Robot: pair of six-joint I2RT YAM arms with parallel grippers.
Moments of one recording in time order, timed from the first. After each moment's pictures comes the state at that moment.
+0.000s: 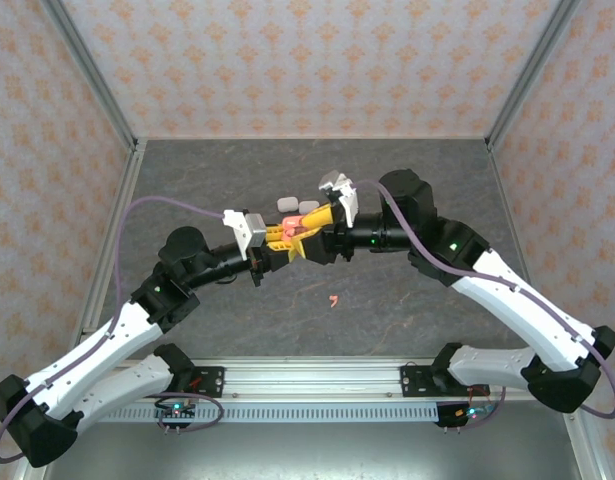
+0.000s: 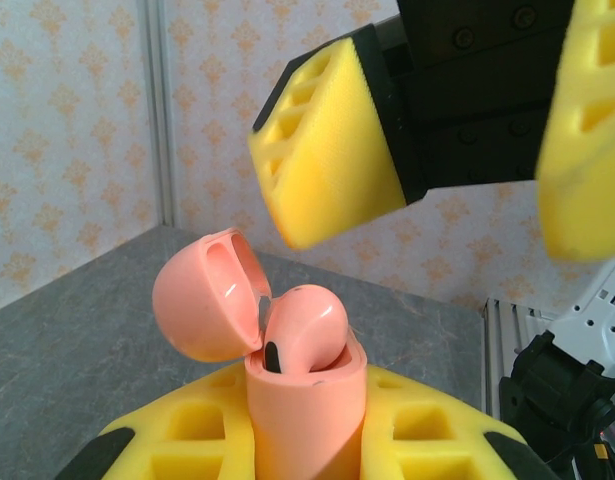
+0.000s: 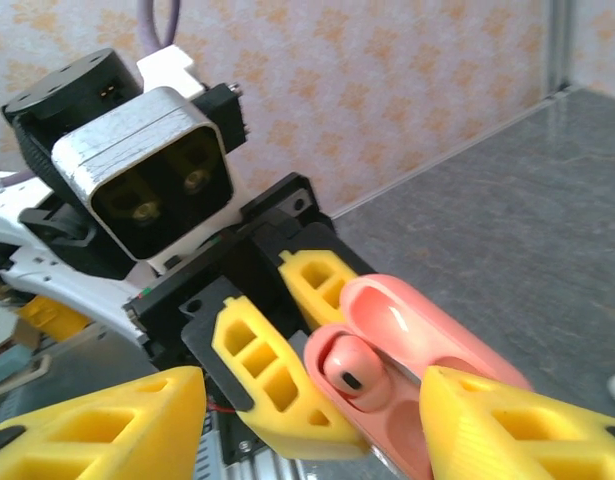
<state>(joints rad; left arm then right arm) -0.64 0.83 0.73 0.10 0.47 -0.08 0.83 1.13 1.34 -0.52 -0.49 0.20</state>
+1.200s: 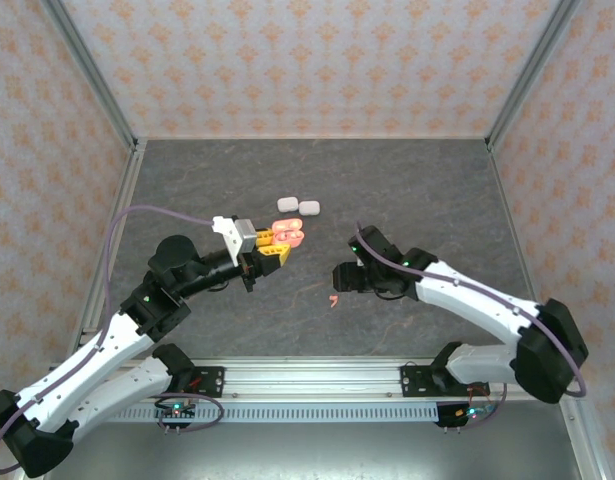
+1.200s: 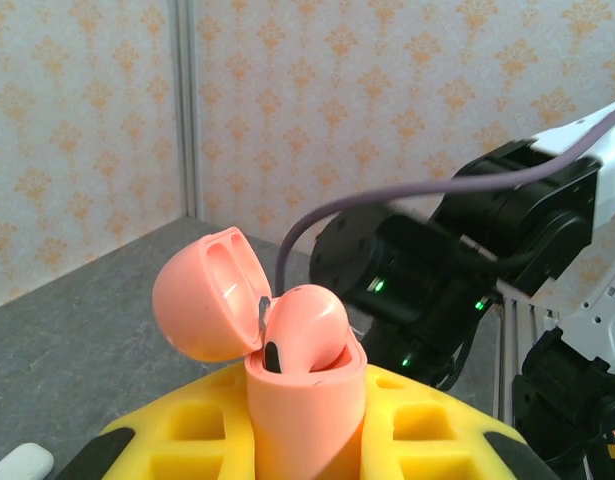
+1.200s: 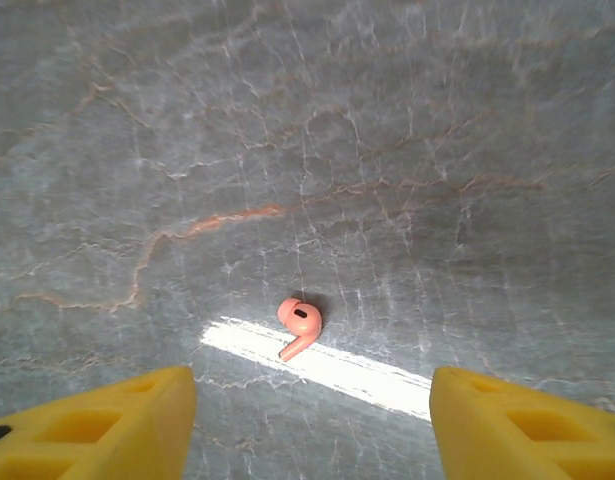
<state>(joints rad) -0.64 0.73 0.69 0.03 0.41 -0.08 0.76 1.27 0.82 -0.62 -0.05 0.66</state>
